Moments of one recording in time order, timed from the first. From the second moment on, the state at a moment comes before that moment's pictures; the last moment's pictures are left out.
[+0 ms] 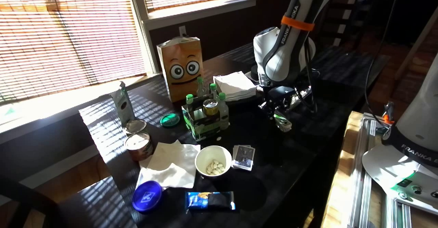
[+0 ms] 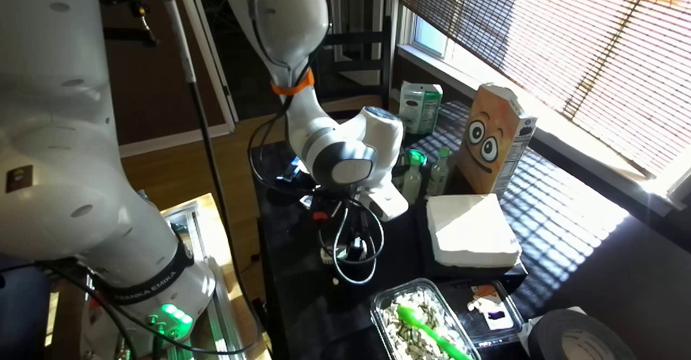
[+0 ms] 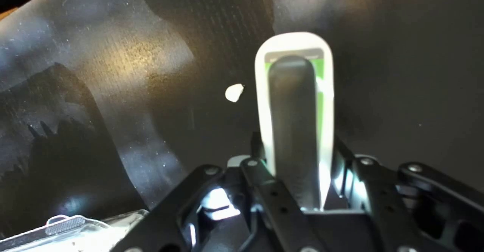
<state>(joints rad) 0.06 0.35 -0.23 -2.60 -0.10 2.71 0.53</state>
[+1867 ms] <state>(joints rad) 0.26 0.45 -0.44 -2.66 -0.15 2.62 1.08</state>
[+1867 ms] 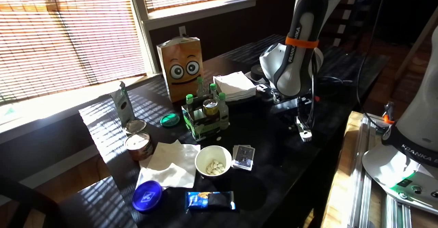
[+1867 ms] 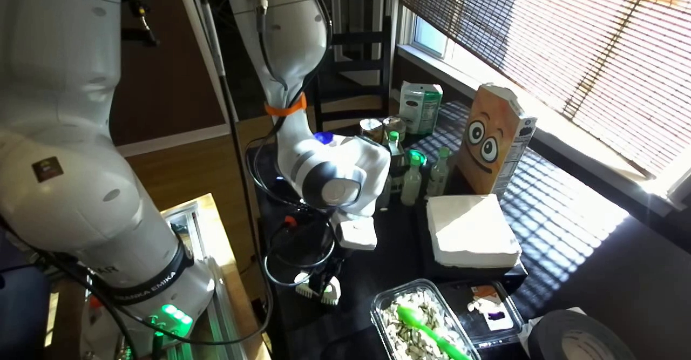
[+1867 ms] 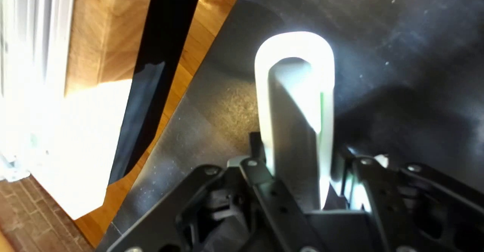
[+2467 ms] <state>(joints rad) 0.02 0.44 -0.28 -2.64 0.03 2.80 0.98</state>
